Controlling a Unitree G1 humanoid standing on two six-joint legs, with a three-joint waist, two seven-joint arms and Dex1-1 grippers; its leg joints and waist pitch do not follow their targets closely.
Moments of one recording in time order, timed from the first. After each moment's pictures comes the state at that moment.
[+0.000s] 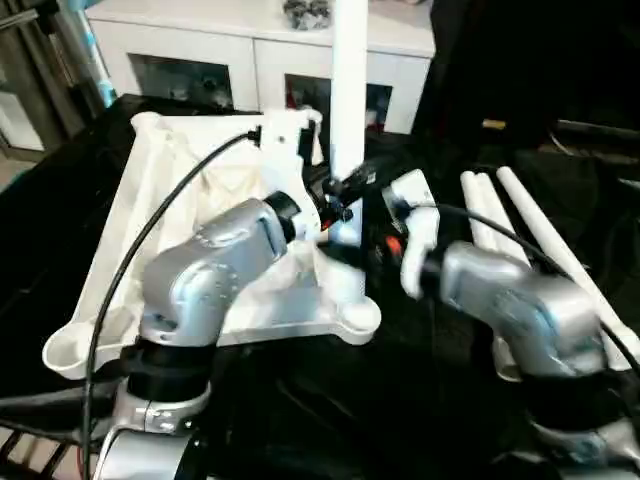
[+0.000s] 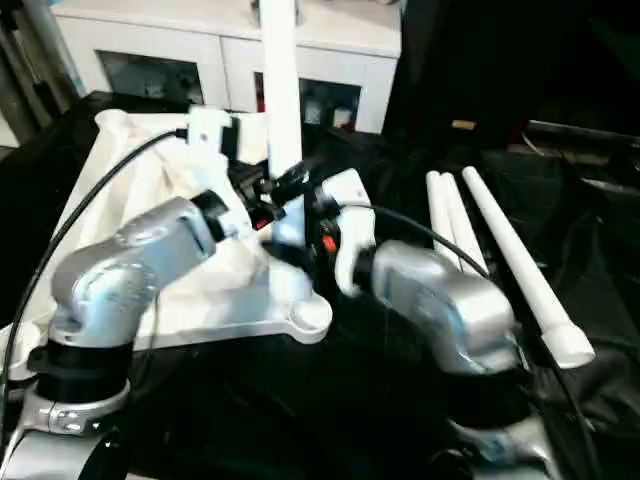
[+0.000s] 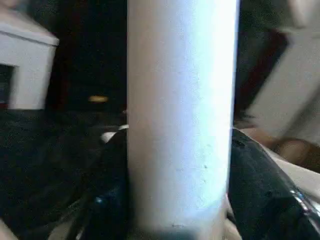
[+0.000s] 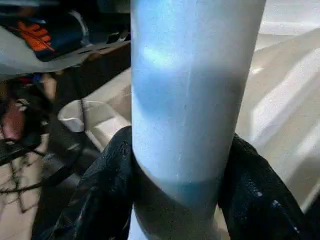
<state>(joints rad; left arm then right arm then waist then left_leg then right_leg) -0.59 0.11 0.00 -0.18 -0.70 0.80 -0.37 -0.46 -0.29 0.08 -0.20 0.56 0.96 0.68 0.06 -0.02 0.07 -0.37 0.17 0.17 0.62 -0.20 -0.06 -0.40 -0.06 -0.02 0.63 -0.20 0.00</state>
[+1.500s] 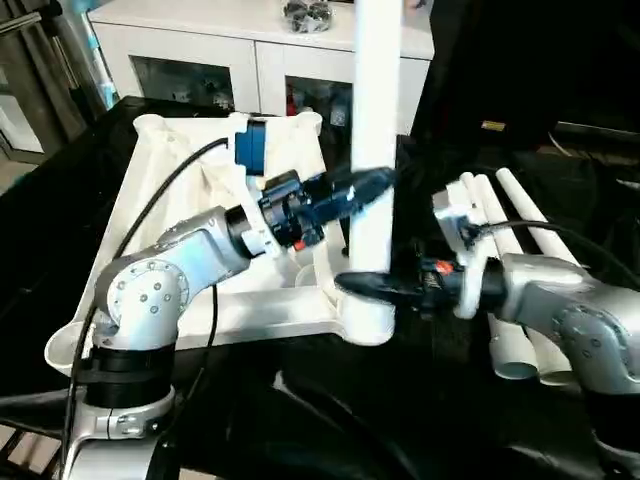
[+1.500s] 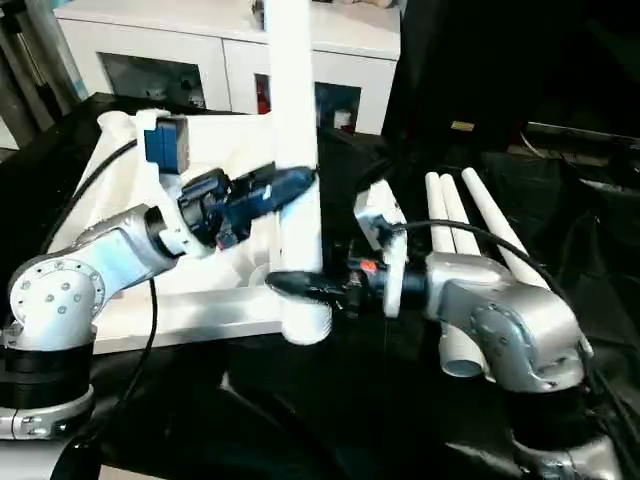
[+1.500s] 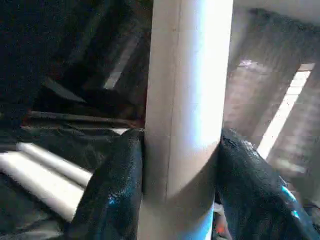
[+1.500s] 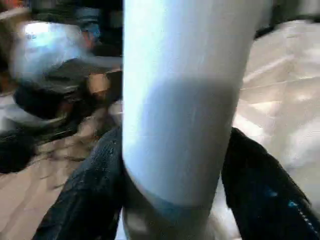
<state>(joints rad) -0.56 0.19 0.08 -0.16 -0.90 0.83 -0.65 -0.44 -0.43 0.06 -0.25 0.65 0.89 0.84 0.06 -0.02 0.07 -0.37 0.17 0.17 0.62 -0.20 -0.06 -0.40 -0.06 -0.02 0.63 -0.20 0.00</state>
